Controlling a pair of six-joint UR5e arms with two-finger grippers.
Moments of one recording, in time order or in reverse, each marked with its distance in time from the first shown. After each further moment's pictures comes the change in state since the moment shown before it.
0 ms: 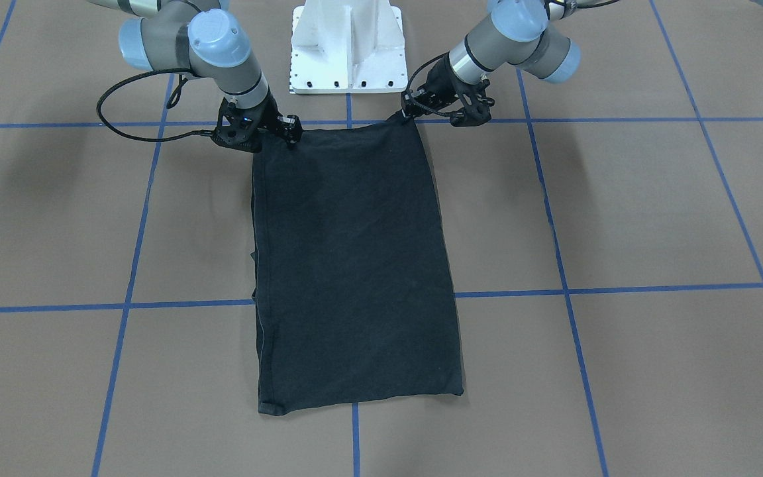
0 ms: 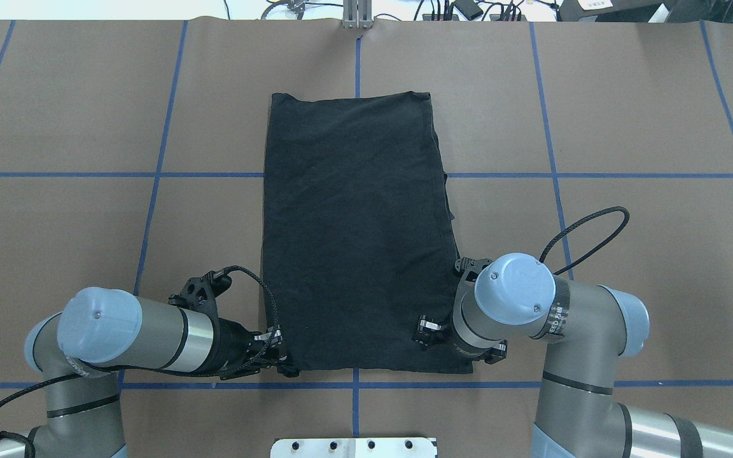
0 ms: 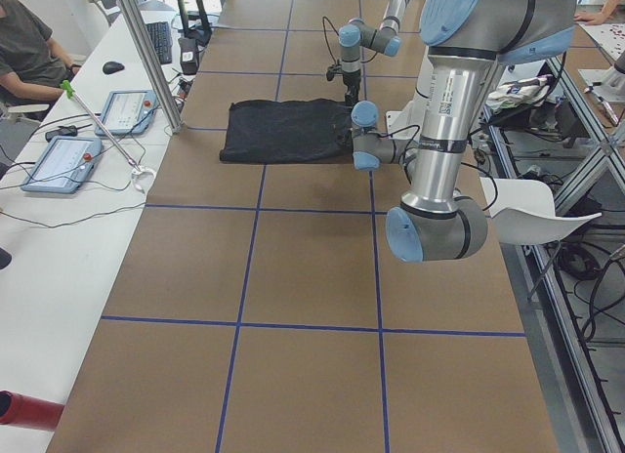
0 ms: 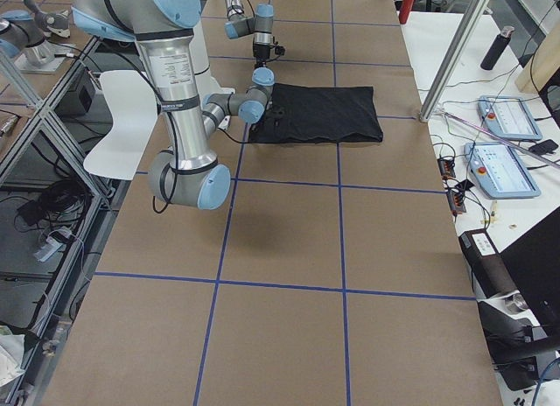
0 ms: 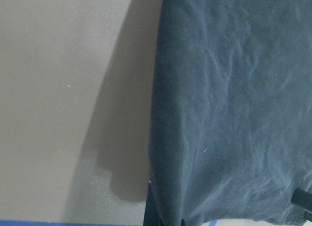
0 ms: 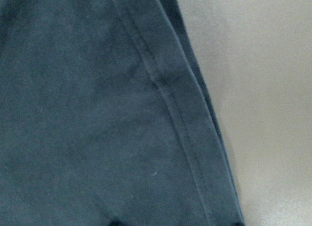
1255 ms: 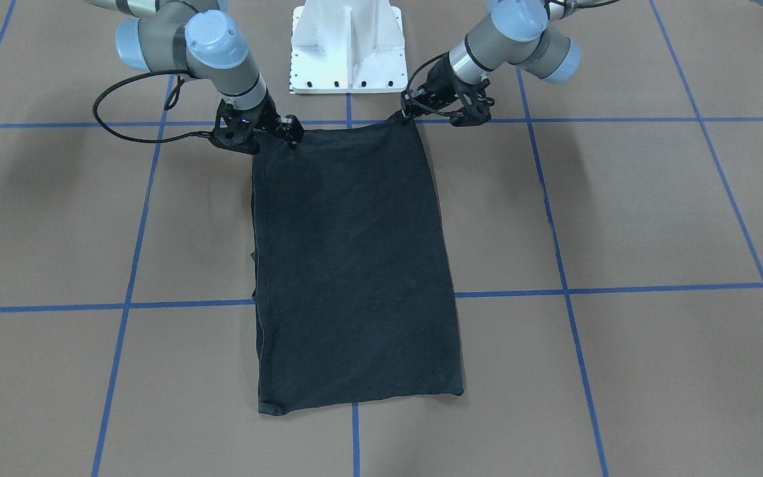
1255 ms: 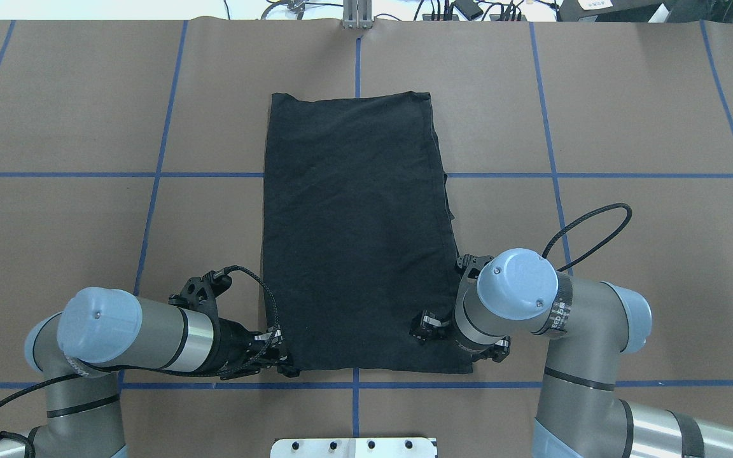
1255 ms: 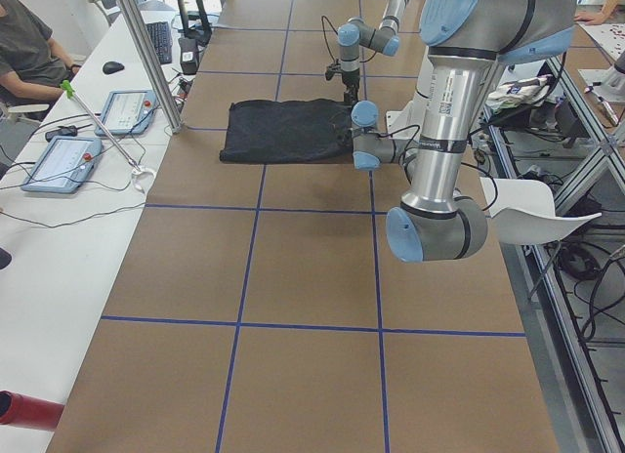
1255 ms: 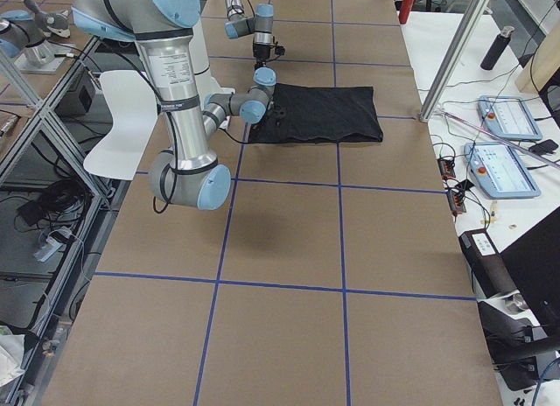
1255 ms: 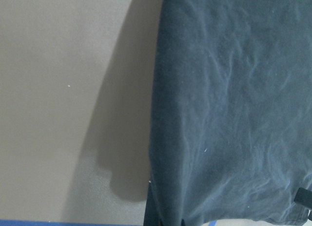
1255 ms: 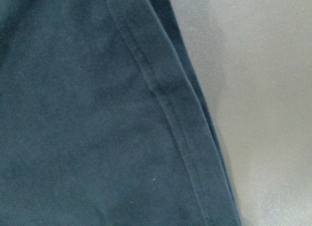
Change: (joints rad) left arm 0.000 -0.001 -0.001 0.000 0.000 0.000; right arm 0.009 -0.002 -0.001 -0.001 0.011 -0.002
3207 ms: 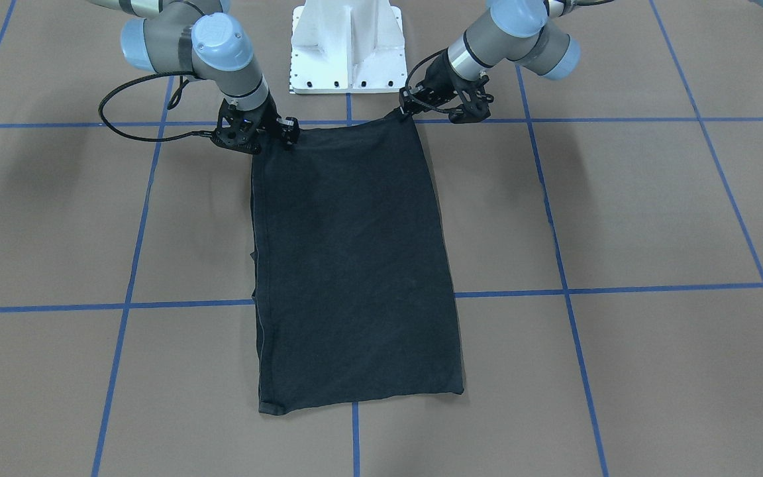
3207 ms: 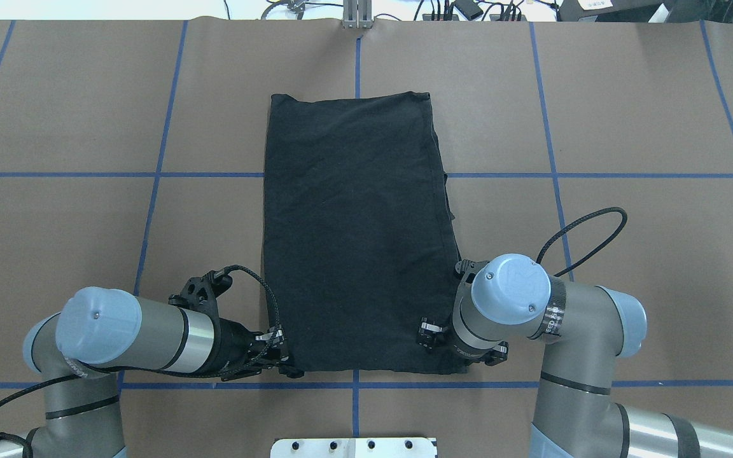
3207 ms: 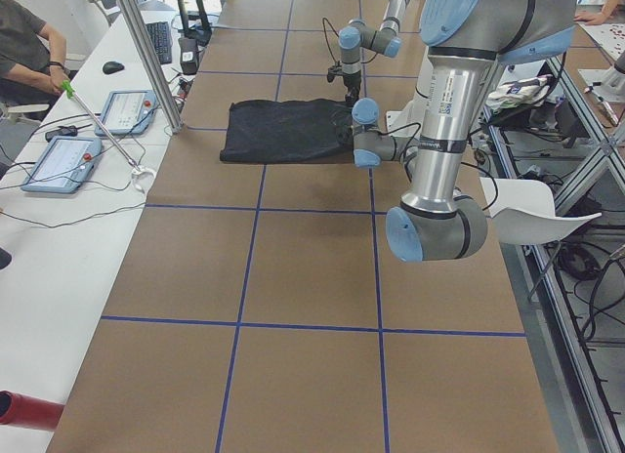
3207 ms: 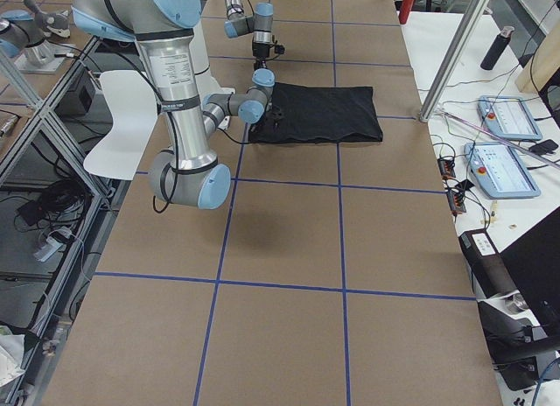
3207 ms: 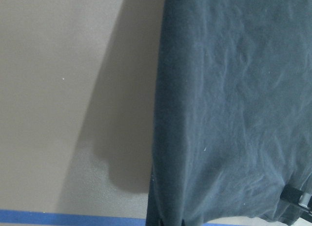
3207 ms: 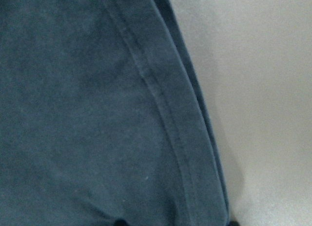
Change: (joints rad) left arm 0.001 -0.002 -0.018 0.017 0.001 -0.008; right arm -0.011 0.007 -0.006 -0.029 -0.003 0.000
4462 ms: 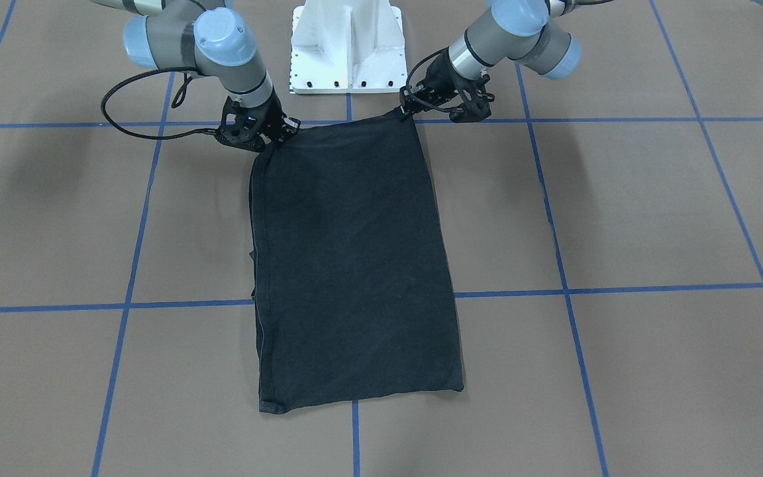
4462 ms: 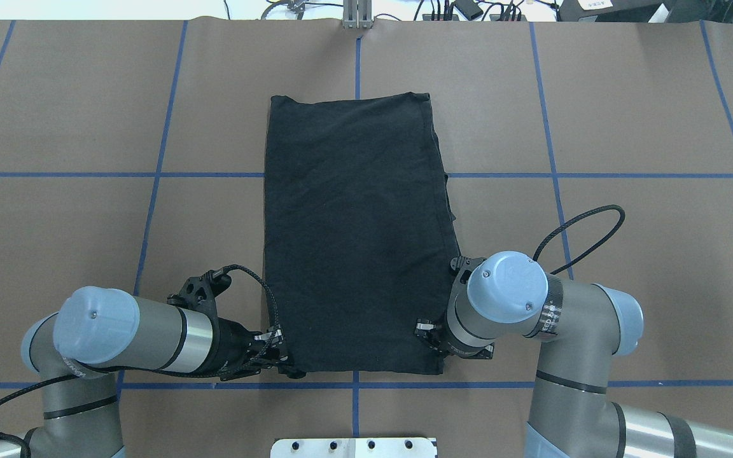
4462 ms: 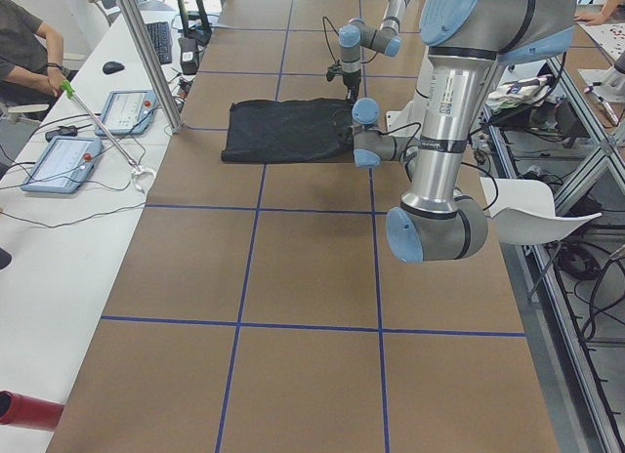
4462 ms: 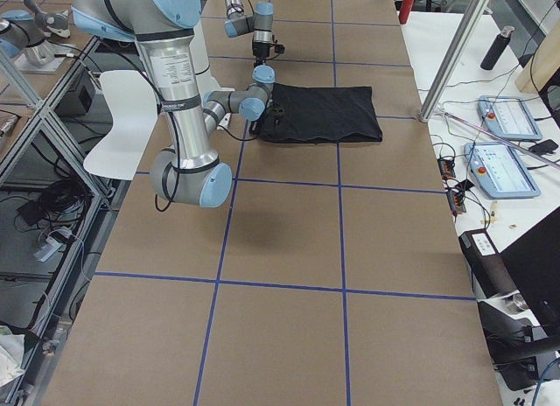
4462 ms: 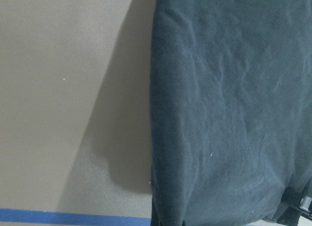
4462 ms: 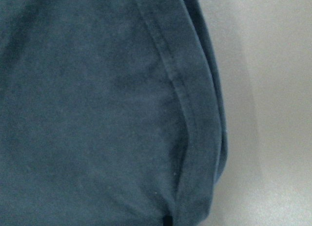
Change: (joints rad) left arm -0.002 0.003 -0.006 0.000 -0.001 0.000; right arm 0.002 0.018 0.004 0.004 -0.008 0.014
